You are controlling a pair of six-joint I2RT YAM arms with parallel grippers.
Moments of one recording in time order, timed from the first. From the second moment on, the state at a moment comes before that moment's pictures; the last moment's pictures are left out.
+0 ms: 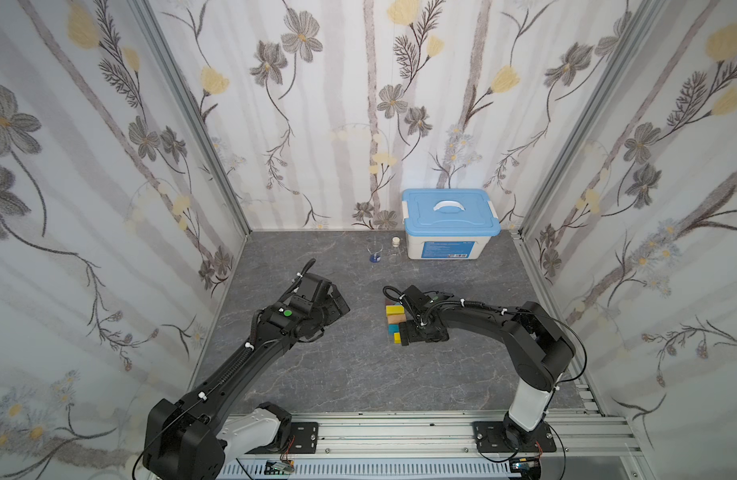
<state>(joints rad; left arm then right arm) -0.48 1.16 0.92 -0.70 -0.03 -0.98 0.71 1.82 1.12 -0.70 0.11 0.61</state>
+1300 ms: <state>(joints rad) -0.55 1.42 0.93 -0.68 0.12 -0.91 0.63 1.77 1.09 -0.69 0.02 0.58</state>
